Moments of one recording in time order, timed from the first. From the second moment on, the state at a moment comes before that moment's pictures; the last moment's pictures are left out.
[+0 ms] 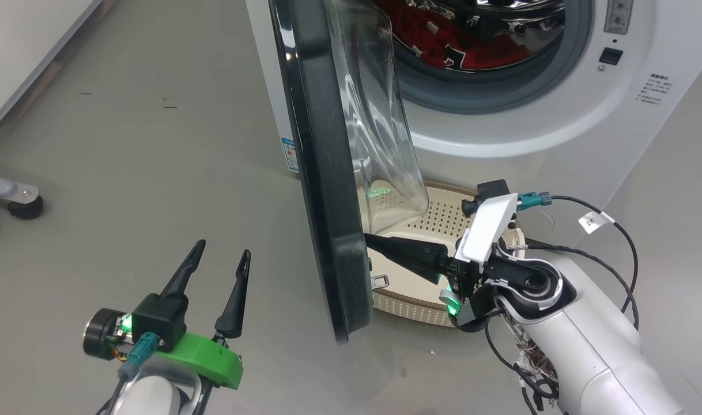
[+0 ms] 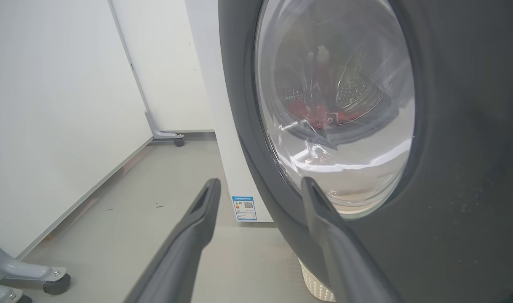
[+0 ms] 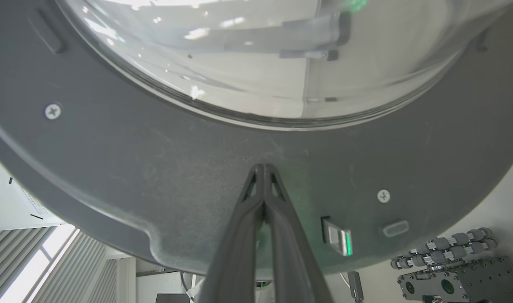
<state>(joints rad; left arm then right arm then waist) -0.16 0.03 -0.20 0.29 -0.19 -0.12 -0.25 -0.50 -0.07 0.50 0.44 1.81 0.11 0.72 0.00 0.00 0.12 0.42</state>
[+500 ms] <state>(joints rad) -0.16 0.03 -0.20 0.29 -0.19 -0.12 -0.25 -0.50 -0.06 0.51 0.45 1.82 0.11 0.63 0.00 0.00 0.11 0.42</state>
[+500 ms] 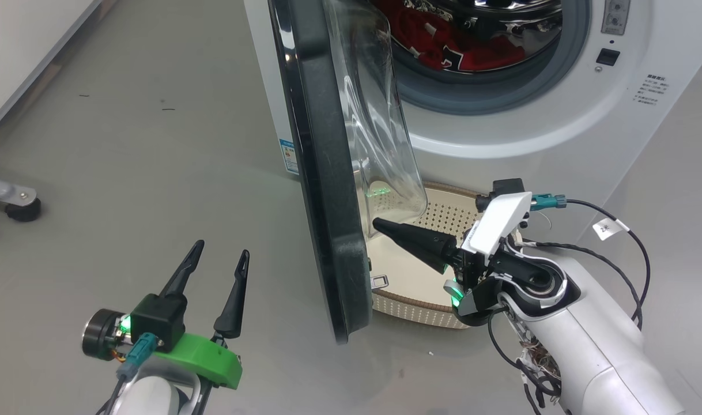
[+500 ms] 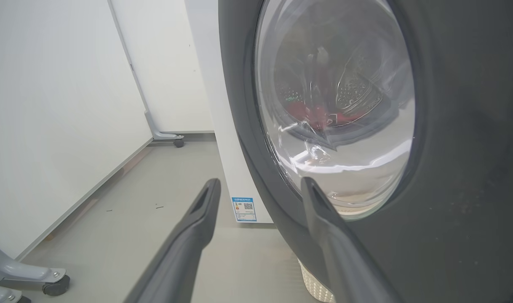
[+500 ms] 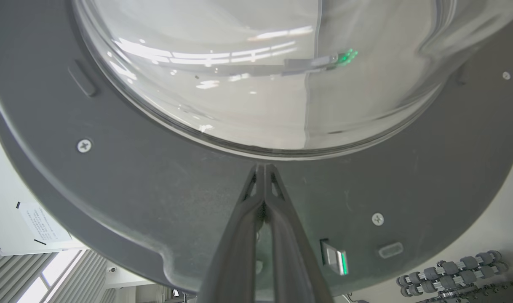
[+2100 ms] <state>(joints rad) -0.12 0.03 -0.16 0.30 -0.19 -0.11 -0.25 -0.17 -0.42 0.34 0.31 0.67 -0.13 -0.26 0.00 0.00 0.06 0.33</state>
